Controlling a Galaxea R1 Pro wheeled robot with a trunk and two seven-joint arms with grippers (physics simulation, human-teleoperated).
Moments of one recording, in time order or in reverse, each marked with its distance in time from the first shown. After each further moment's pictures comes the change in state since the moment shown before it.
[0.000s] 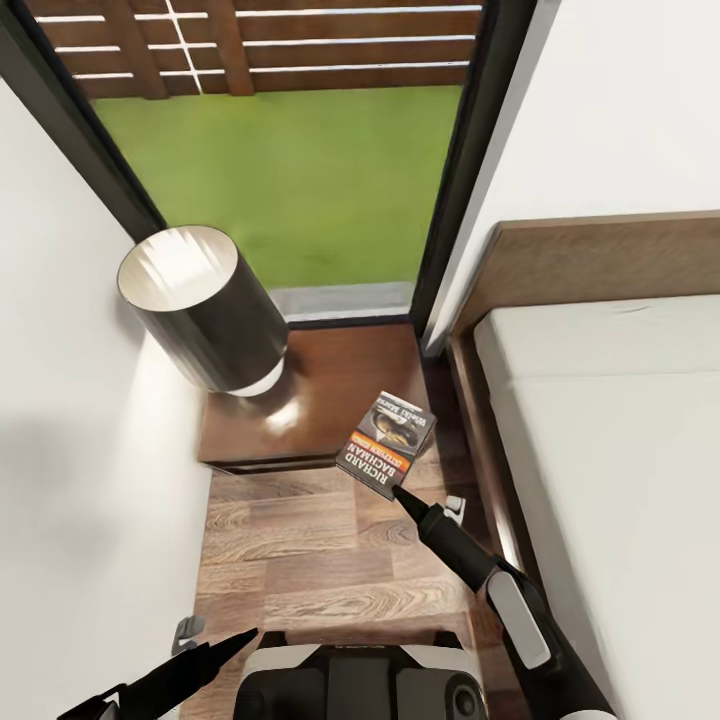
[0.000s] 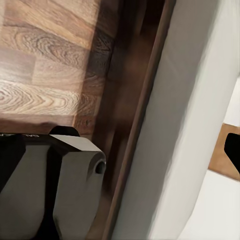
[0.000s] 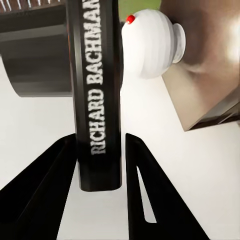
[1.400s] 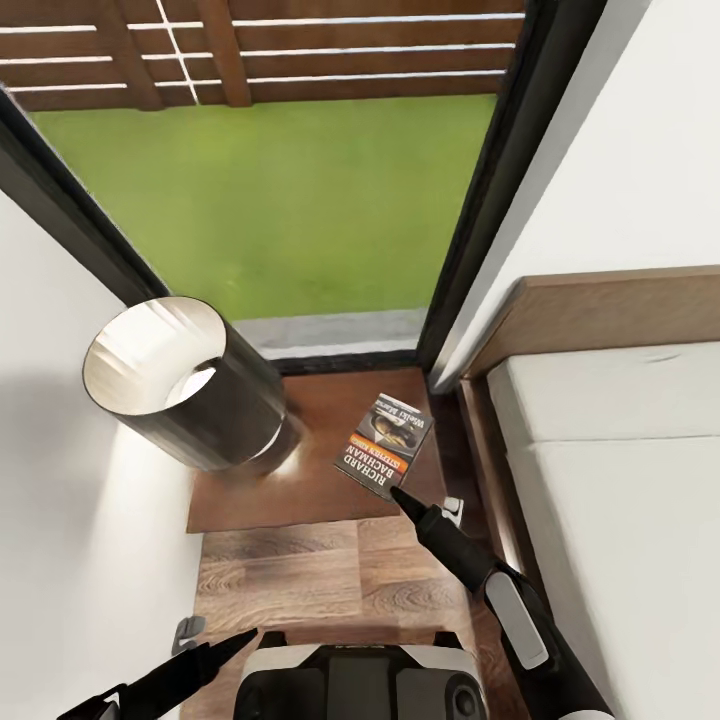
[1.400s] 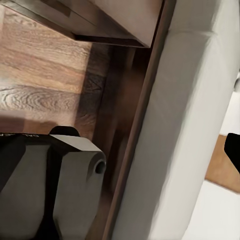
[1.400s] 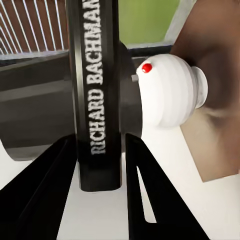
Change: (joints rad) left arm 0.000 0.000 0.000 0.000 0.000 -0.001 0.000; right arm 0.000 0.004 0.003 0.006 0.006 -0.008 -0.010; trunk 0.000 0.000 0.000
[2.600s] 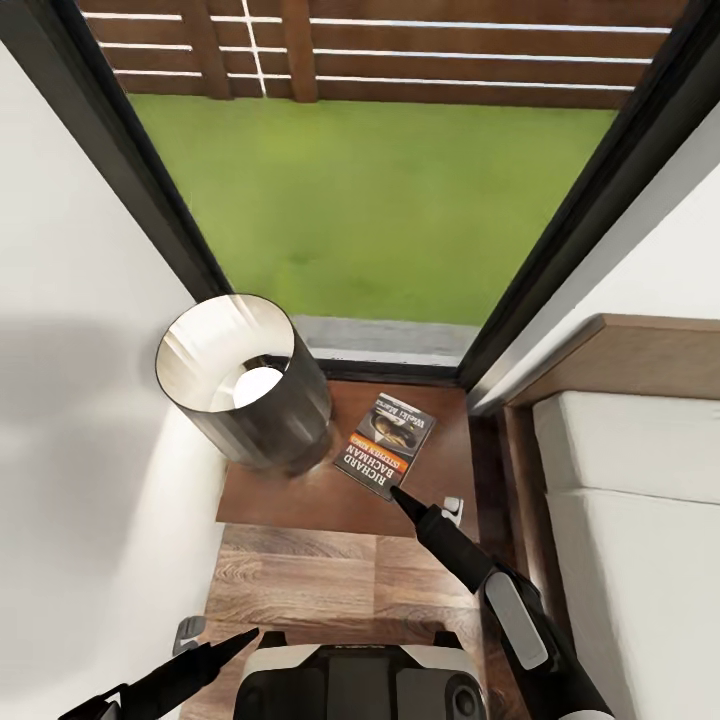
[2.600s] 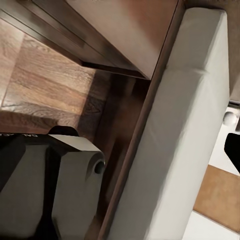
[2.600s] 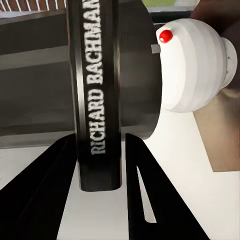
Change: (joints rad) left arm 0.000 -0.003 0.000 0.000 0.000 0.001 0.000; right arm 0.000 0.000 0.001 0.001 -0.001 -0.004 0.002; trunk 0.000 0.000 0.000
